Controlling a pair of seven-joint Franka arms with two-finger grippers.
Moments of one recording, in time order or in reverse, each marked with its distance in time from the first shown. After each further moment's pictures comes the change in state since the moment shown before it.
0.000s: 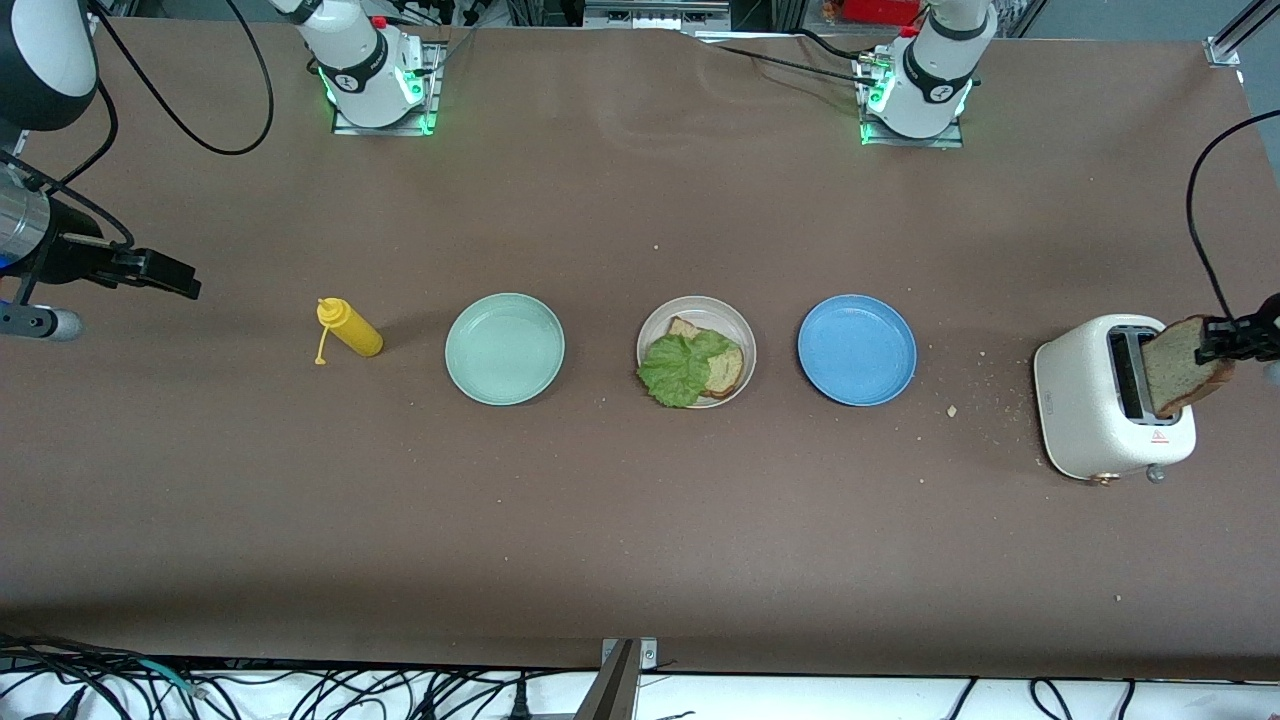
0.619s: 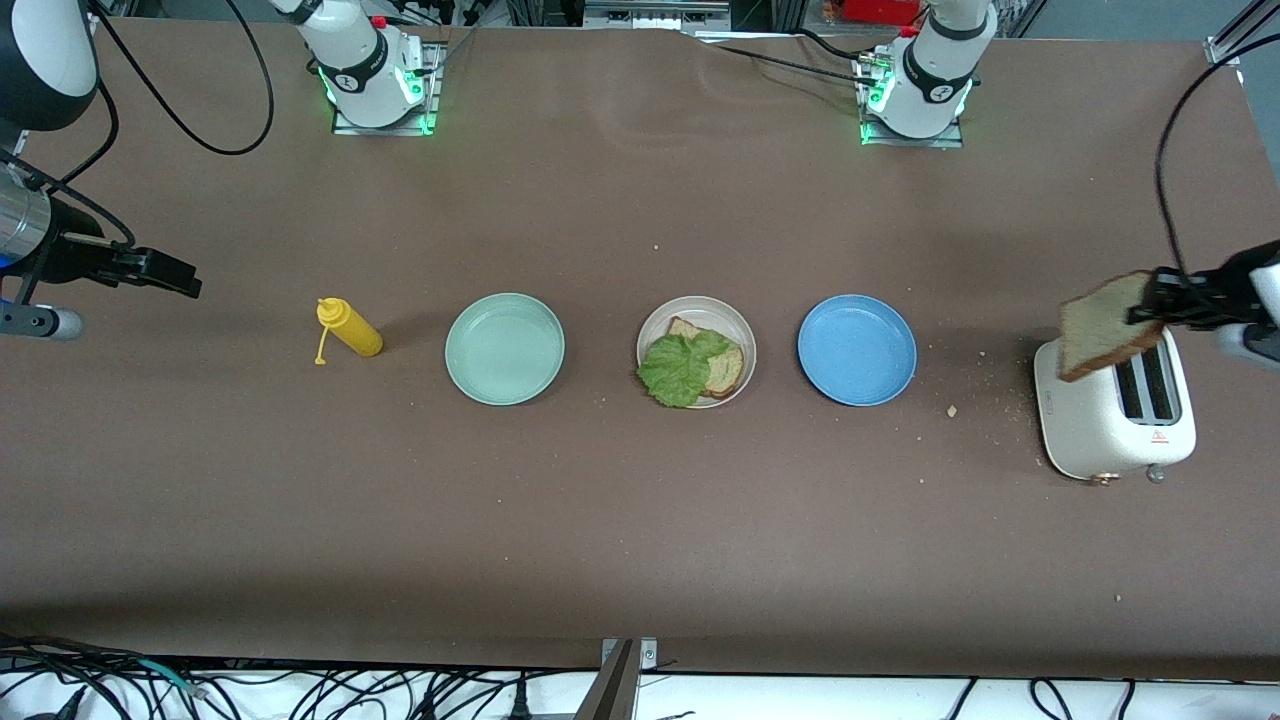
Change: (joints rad) left arm -0.011 -0.015 -0.245 0.175 -0.210 -0.395 -0.085; right arm 0.000 0.000 0.000 0.000 0.000 -0.004 0.000
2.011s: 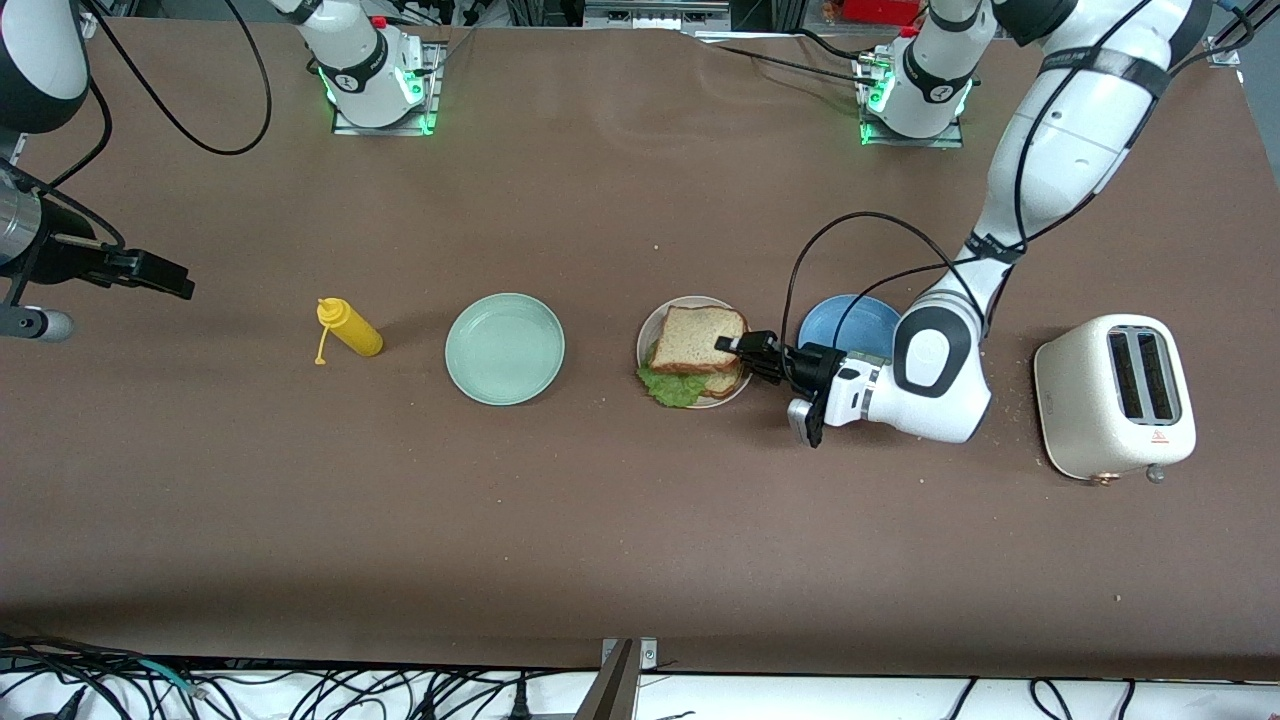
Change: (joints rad) left arm -0.357 0.589 -0.070 -0.087 -0.900 0.308 0.397; right arm -0.009 0.002 -0.005 0.001 0.000 0.003 0.000
